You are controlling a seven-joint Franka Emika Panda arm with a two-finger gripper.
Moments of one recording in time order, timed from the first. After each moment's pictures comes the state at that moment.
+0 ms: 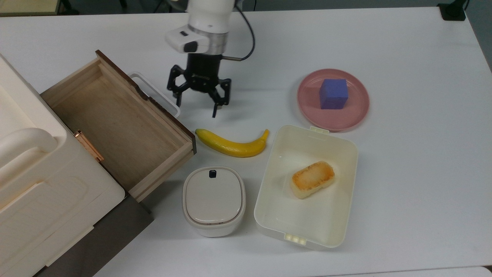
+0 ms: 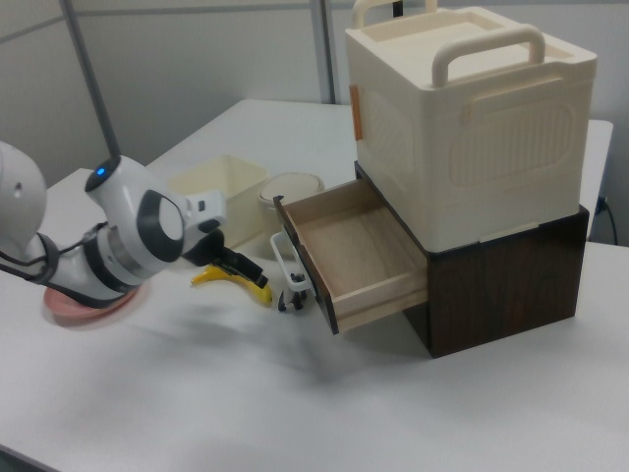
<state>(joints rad) -0.08 0.10 0.04 -2.28 -0.76 2.85 0.84</state>
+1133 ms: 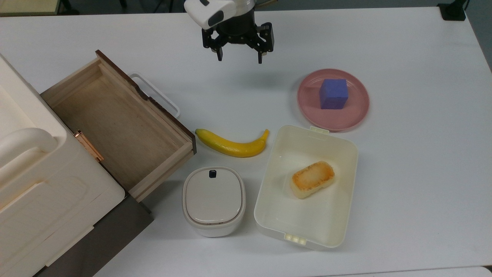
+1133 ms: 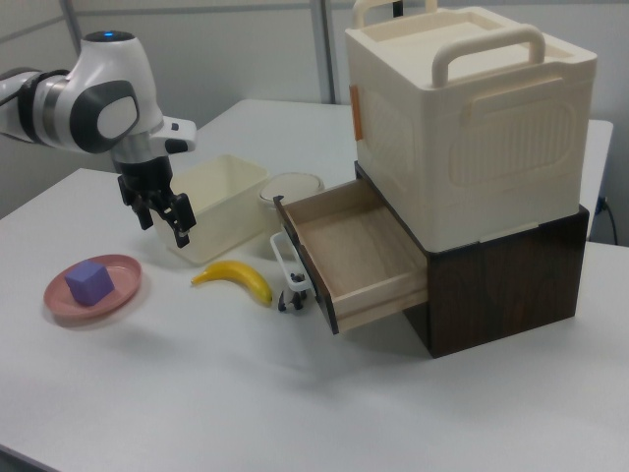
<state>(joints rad) -0.13 -0.01 0.25 -1.95 0.08 1.99 0.22</state>
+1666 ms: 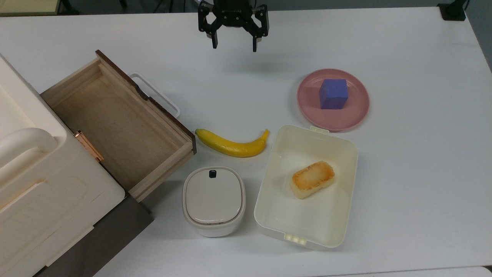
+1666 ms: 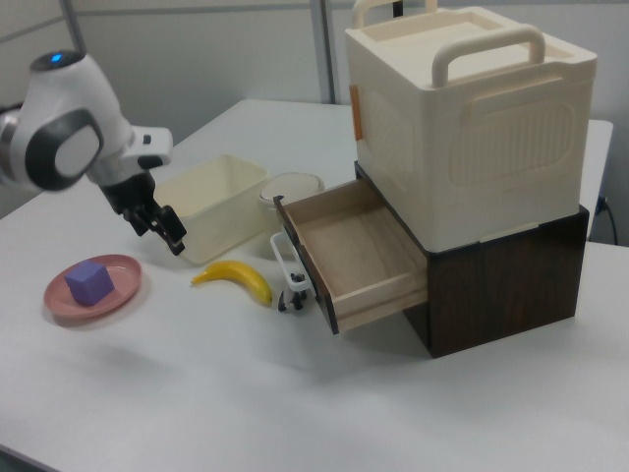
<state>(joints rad) -0.14 -0.24 0.25 -2.24 0.09 2.27 0.23</state>
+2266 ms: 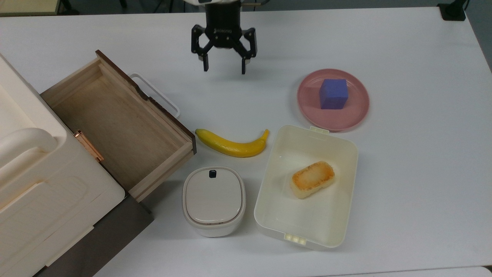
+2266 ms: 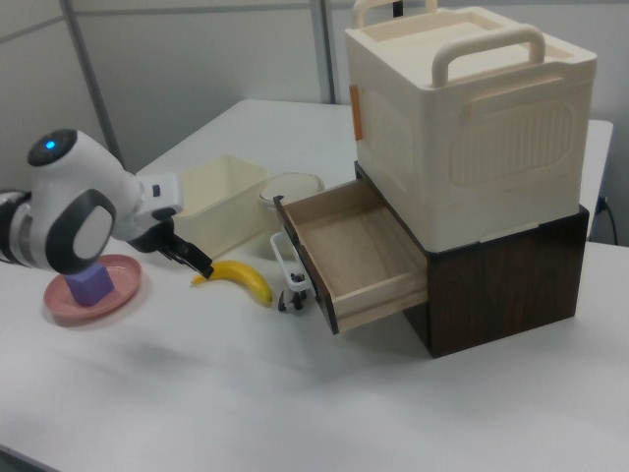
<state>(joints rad) -0.16 -0.21 0.25 -2.49 0.03 2.79 0.23</state>
